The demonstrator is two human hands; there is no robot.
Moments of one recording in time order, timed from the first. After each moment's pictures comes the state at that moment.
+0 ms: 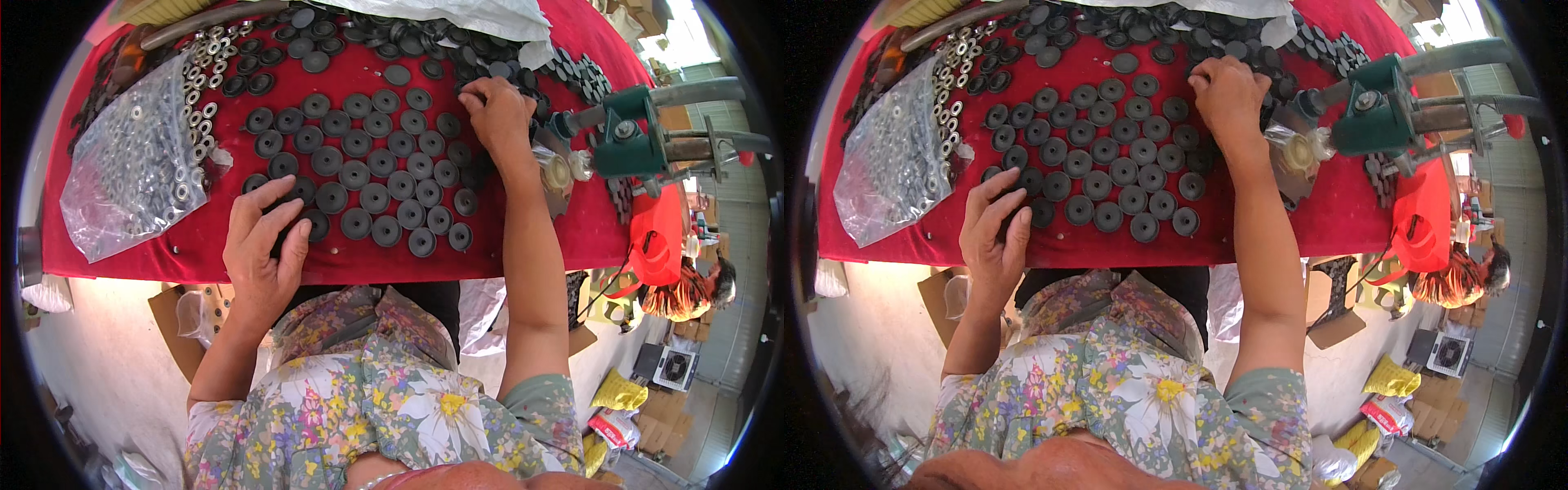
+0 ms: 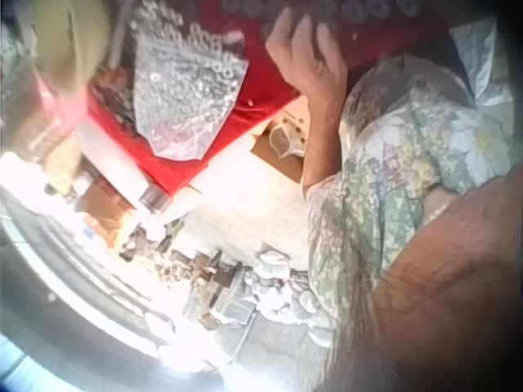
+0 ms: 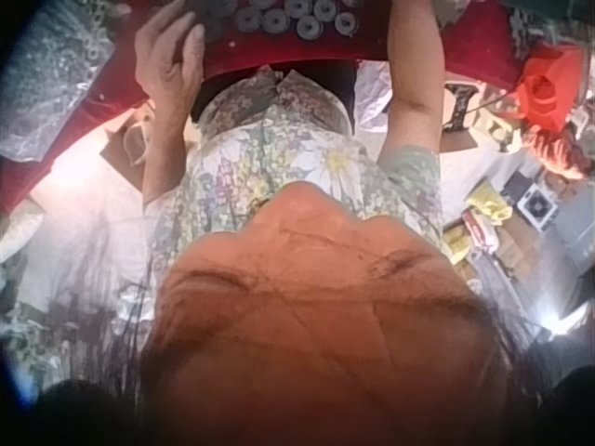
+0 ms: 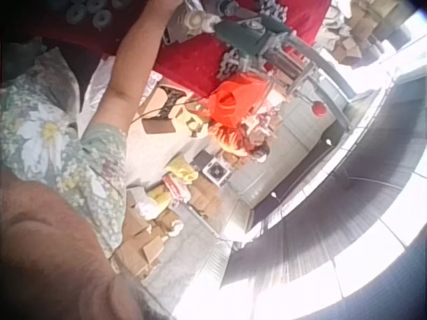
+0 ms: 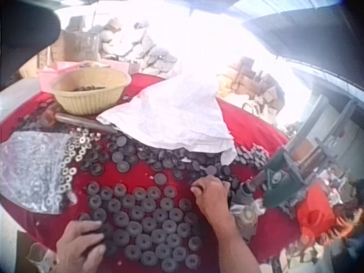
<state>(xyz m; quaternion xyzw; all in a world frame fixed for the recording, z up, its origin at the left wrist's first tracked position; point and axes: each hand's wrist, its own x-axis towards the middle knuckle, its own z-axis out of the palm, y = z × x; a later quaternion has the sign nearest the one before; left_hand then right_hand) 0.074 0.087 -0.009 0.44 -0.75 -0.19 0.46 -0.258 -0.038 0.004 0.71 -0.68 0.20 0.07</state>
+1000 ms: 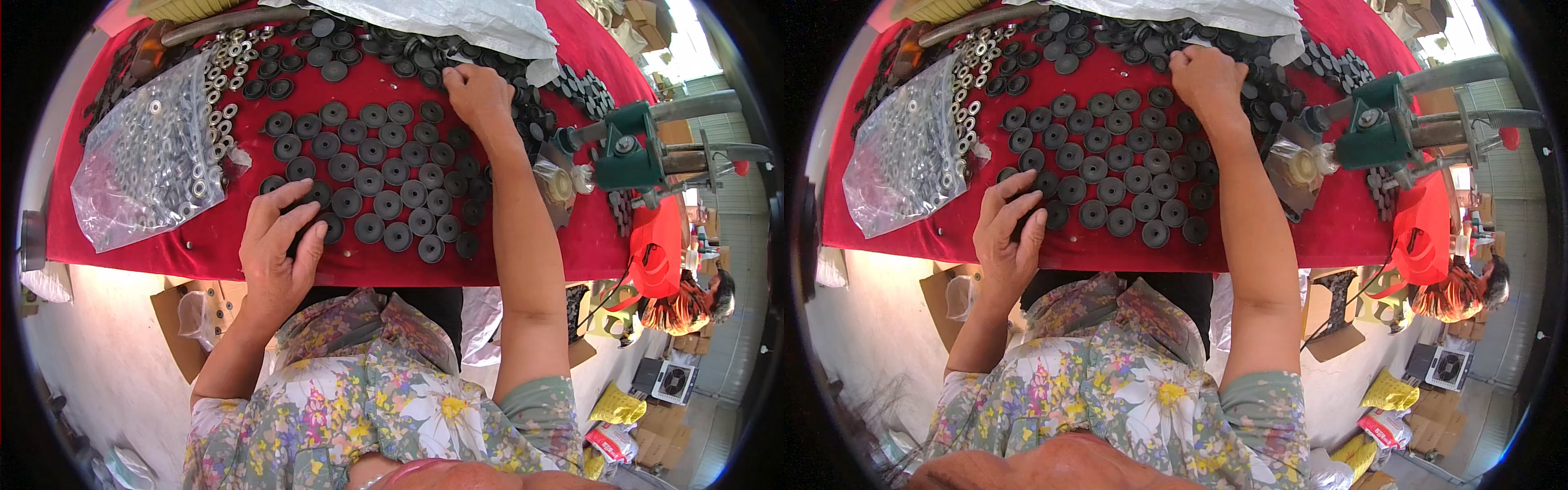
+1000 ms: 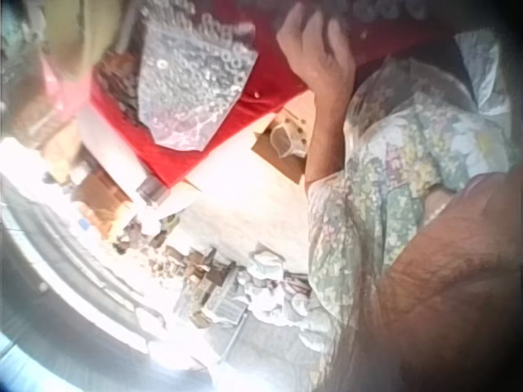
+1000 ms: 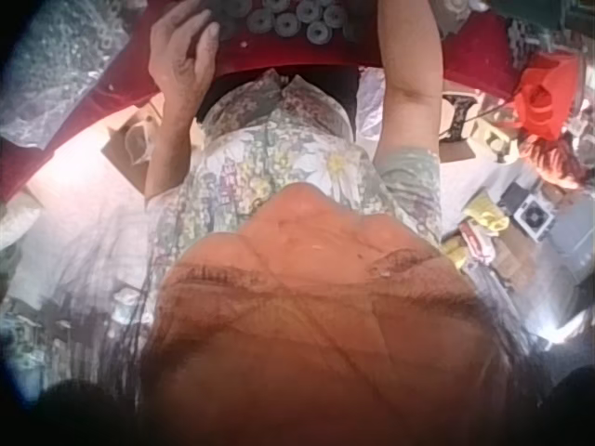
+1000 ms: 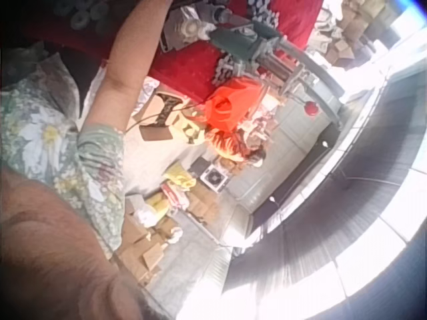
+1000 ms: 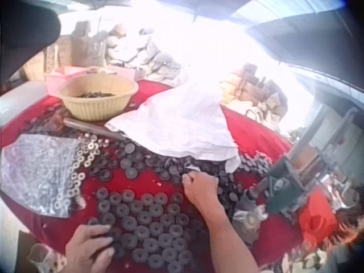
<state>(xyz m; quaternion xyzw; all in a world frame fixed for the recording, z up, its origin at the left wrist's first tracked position) 0.073 0.088 -0.007 0.44 -0.74 -0.19 0.47 -0.215 -0.081 0.023 0.67 -0.72 0.16 0.00</state>
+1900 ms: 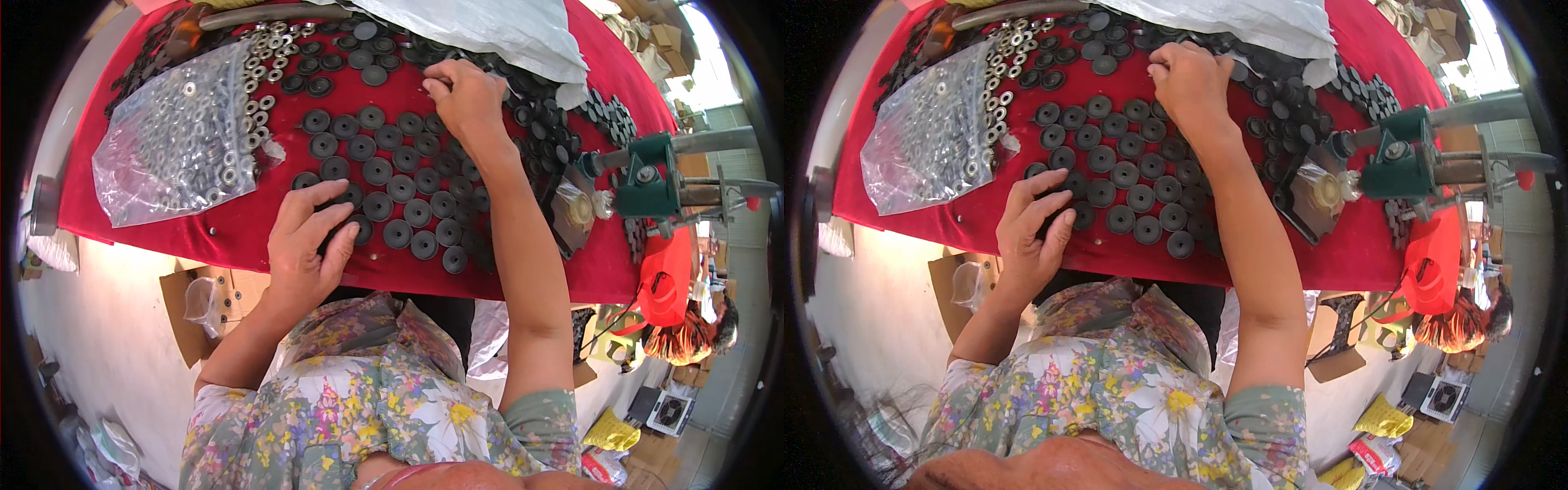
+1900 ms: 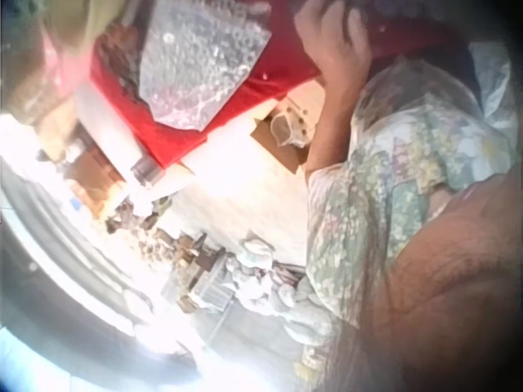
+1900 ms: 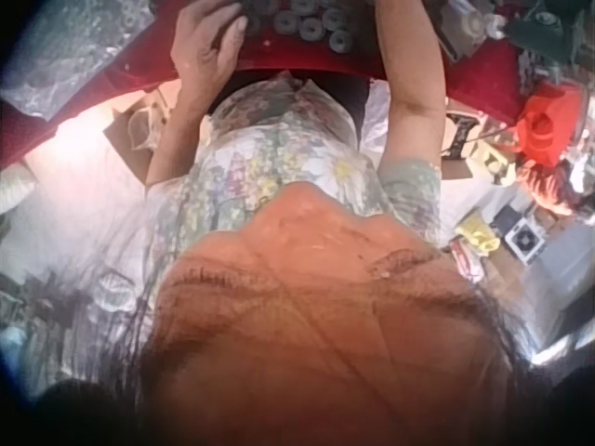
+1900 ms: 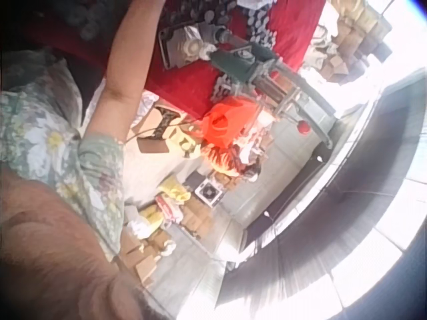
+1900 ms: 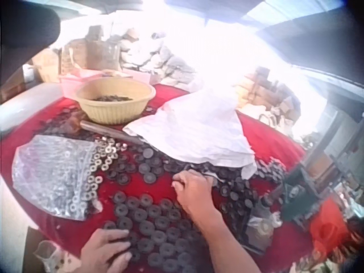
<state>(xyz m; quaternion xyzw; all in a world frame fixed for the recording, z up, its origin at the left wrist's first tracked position) 0.071 0.085 -0.009 0.43 -0.73 -0.18 0.50 -0.160 -0.084 0.011 0.77 -0.56 0.31 0.01</state>
